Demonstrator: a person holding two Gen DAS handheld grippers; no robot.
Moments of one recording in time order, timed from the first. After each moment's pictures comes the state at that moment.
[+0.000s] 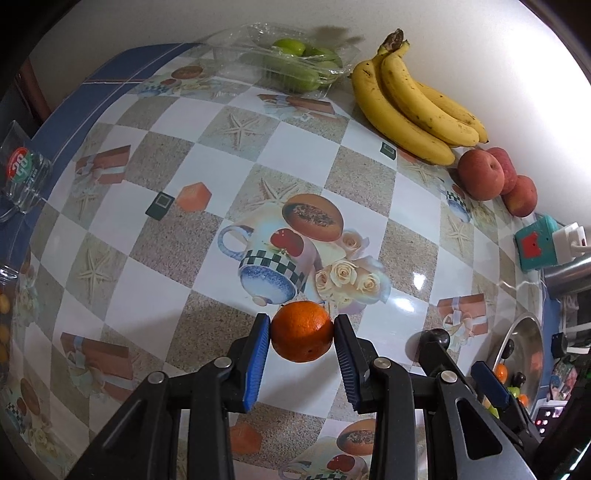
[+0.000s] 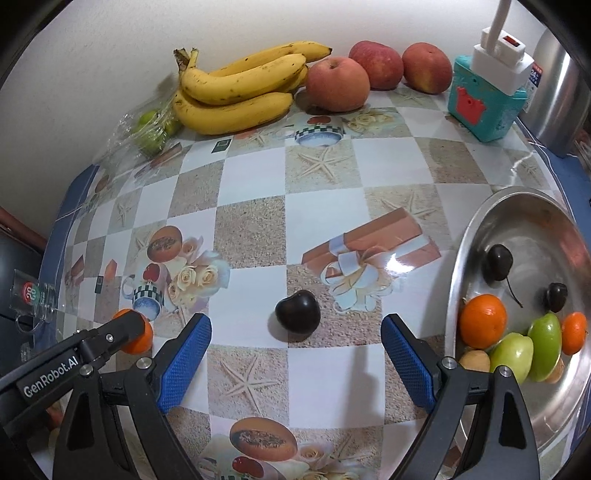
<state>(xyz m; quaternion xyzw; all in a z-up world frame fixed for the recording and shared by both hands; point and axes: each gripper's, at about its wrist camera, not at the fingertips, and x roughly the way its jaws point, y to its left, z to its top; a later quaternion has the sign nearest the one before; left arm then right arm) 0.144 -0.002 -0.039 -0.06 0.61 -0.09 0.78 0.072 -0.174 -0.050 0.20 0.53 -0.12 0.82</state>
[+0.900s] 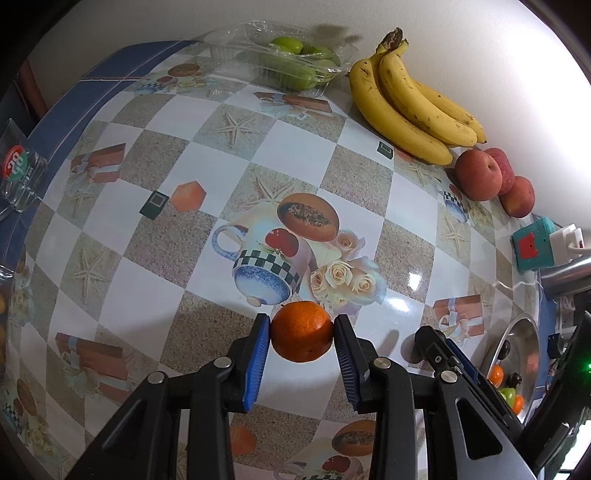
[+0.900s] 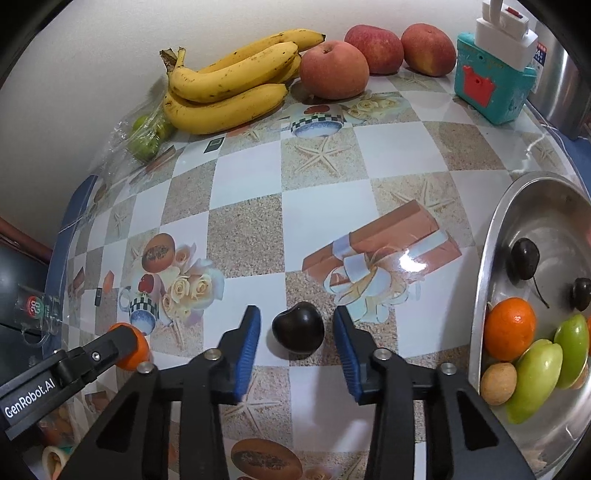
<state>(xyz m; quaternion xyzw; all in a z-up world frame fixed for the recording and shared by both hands) 0.144 -0.004 -0.040 -0.06 0.61 -0.10 0.78 0.081 -0.181 -0.067 0.24 0.52 -0.10 0.81</state>
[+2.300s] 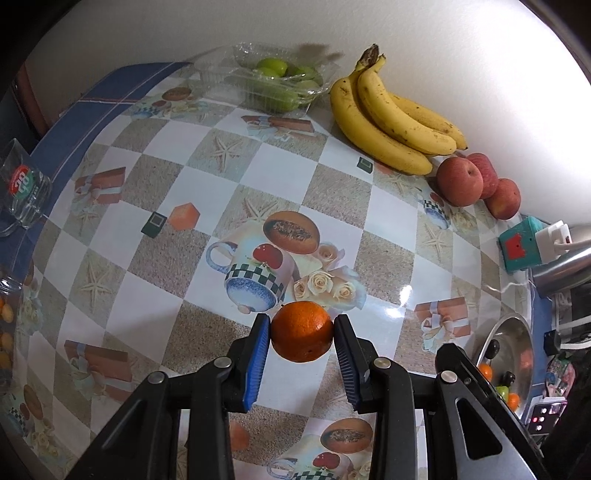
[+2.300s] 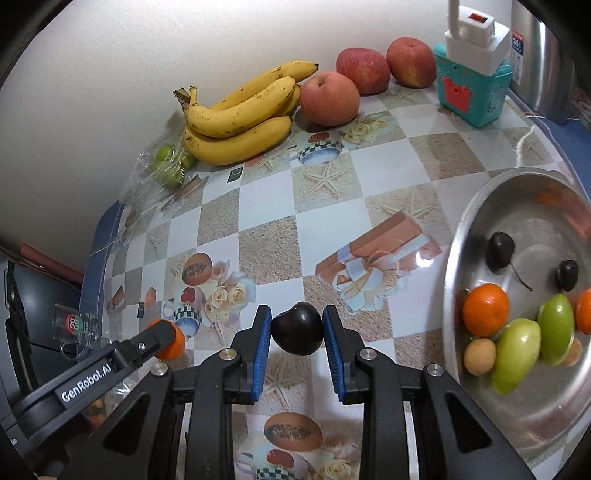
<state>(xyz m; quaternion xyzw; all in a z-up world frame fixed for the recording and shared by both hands) 0.138 -0.012 -0.016 -0.05 0.59 -0.11 0.80 0.052 -0.189 -0.024 0.29 0.49 -0.09 0.82</state>
